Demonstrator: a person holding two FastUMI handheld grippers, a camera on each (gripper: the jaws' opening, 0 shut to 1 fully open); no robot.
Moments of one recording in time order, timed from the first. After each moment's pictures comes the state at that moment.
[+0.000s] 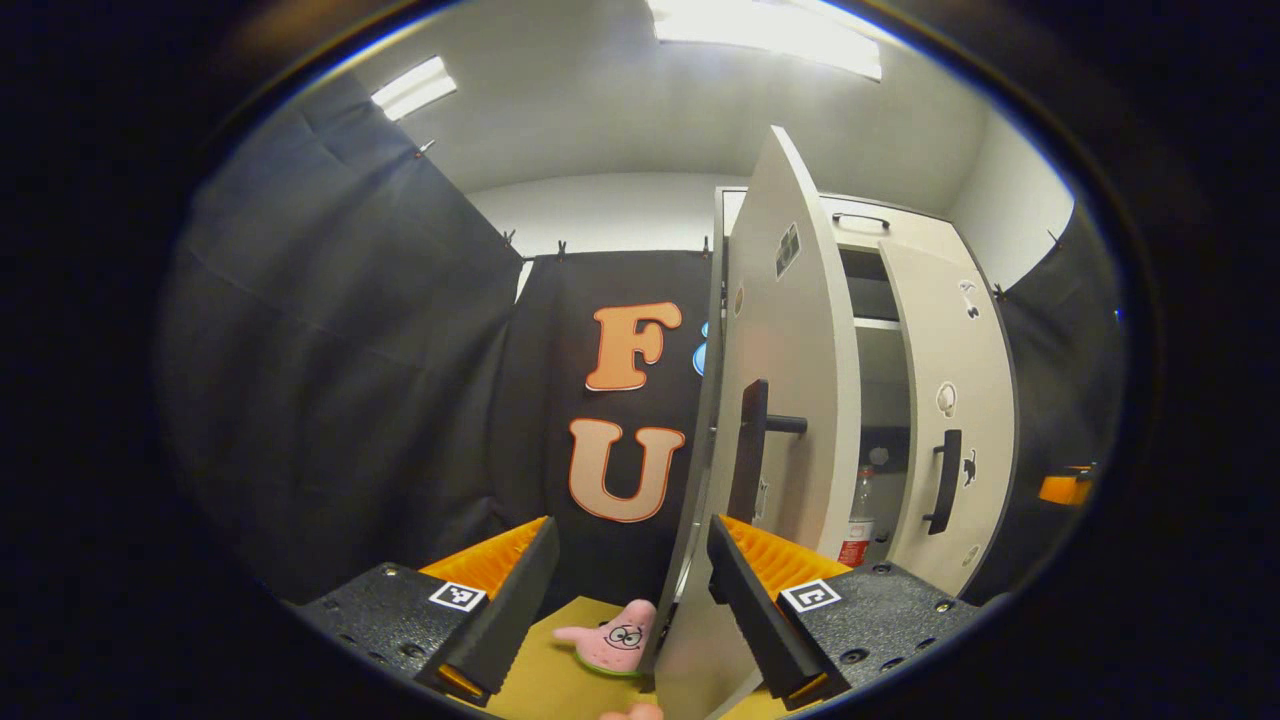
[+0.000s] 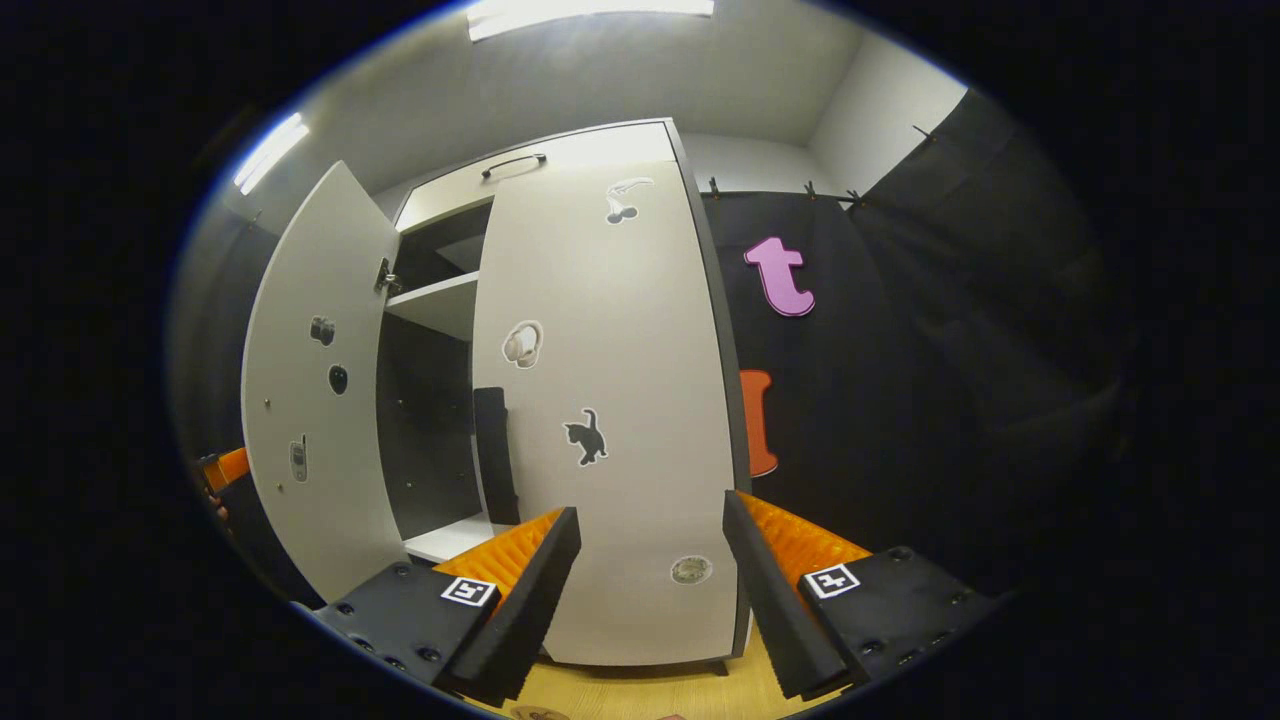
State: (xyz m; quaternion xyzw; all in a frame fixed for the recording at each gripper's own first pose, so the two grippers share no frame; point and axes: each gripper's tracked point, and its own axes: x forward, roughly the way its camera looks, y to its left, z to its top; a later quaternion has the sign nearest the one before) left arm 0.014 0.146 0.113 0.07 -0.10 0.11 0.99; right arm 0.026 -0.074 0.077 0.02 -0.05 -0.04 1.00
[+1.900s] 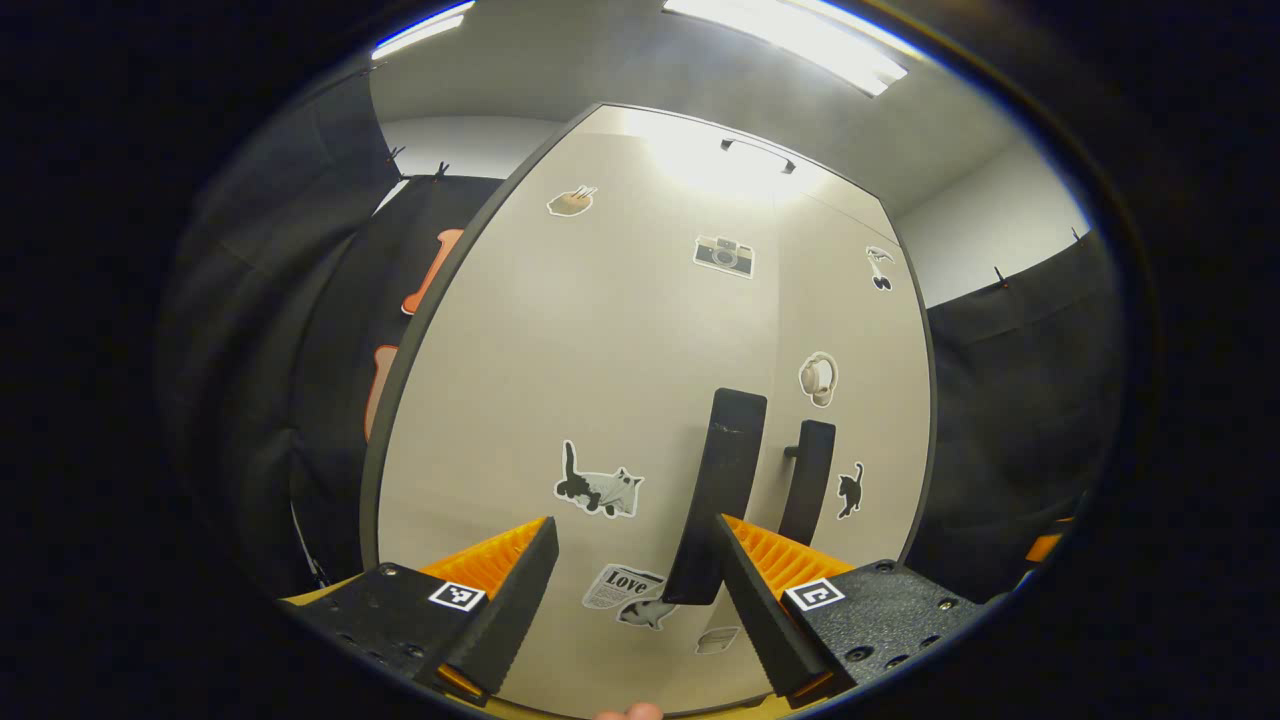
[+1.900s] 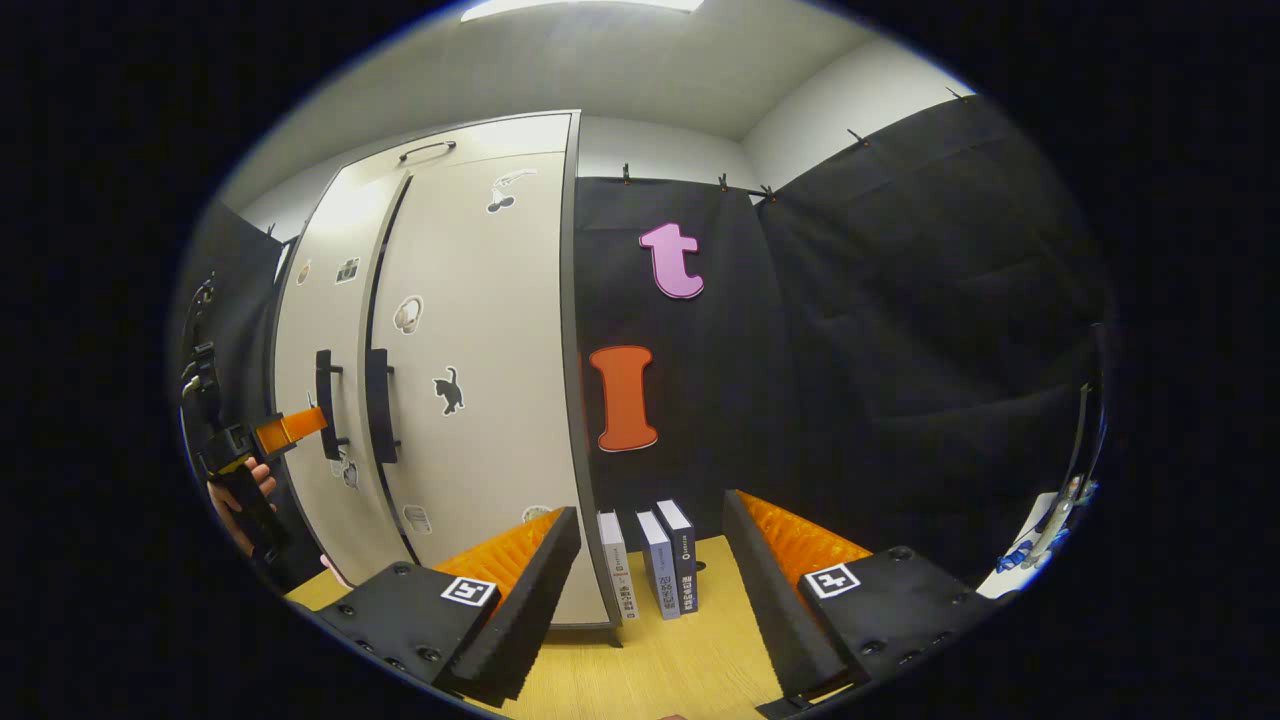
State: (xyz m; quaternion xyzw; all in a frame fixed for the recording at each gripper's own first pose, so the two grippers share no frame) left arm 0.176 -0.027 0.044 -0.01 -0.05 -0.08 1.00; right arm -0.050 -0.178 0.048 0.01 -0.01 -0.18 0.98
